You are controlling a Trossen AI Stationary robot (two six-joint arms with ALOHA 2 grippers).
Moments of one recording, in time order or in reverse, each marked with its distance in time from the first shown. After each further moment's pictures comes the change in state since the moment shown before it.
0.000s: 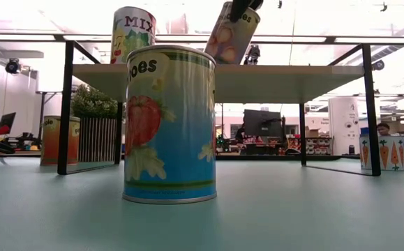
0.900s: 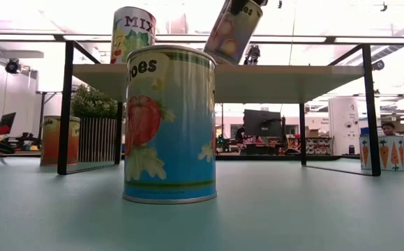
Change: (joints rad) left arm 0.000 0.000 0.000 0.001 0.000 0.007; right arm 0.001 -0.022 0.003 -0.004 -0.008 0.076
